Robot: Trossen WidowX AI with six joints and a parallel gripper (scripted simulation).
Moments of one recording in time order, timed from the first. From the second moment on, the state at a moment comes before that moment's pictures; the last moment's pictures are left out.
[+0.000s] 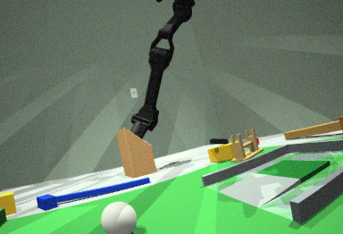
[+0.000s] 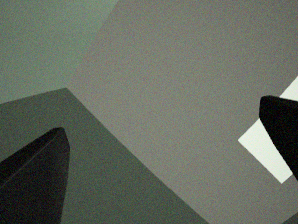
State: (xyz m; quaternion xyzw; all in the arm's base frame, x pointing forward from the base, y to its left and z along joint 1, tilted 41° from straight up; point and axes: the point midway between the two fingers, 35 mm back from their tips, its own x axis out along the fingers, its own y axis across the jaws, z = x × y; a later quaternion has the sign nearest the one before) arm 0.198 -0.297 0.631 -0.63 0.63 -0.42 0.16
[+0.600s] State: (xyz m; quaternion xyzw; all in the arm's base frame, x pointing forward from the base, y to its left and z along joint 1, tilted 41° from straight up) arm 0.044 -0.224 0.709 -0.54 0.61 -0.59 0.05
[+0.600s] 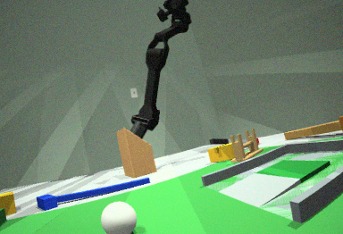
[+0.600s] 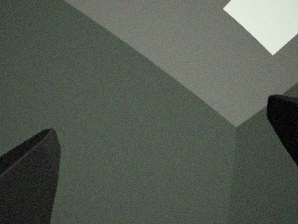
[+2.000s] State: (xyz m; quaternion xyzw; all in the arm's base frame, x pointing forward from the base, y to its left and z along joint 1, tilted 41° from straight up) arm -0.006 0.318 0.515 0.12 0.29 -0.79 -0.52
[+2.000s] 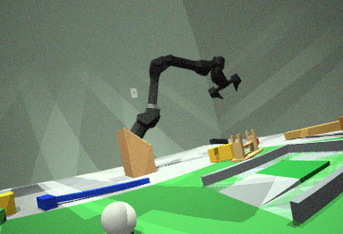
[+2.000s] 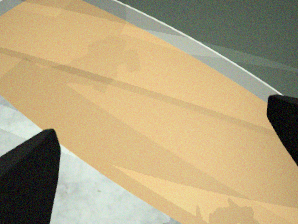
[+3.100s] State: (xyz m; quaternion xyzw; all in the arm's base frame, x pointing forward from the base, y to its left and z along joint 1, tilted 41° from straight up) arm 0.218 0.243 0.186 0.32 -0.20 -0.68 -0.62
